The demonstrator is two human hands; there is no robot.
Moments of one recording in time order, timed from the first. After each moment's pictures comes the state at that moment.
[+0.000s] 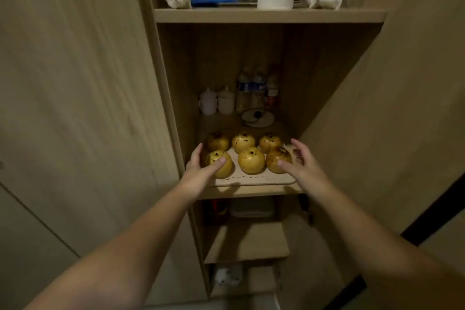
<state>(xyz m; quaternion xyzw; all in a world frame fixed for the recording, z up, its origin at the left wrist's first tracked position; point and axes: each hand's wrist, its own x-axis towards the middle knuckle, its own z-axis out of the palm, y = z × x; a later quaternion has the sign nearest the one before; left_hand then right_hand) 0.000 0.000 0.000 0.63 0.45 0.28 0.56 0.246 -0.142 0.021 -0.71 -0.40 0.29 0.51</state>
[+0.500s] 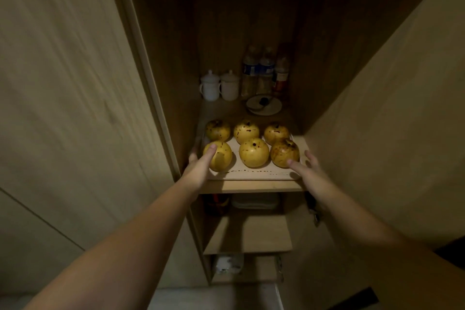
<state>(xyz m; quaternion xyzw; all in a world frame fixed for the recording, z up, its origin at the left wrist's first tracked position) 0.033 0.030 -0.041 0.52 0.54 0.29 0.59 0.286 -0.113 -0.045 -0.76 -0.29 0.35 0.46</state>
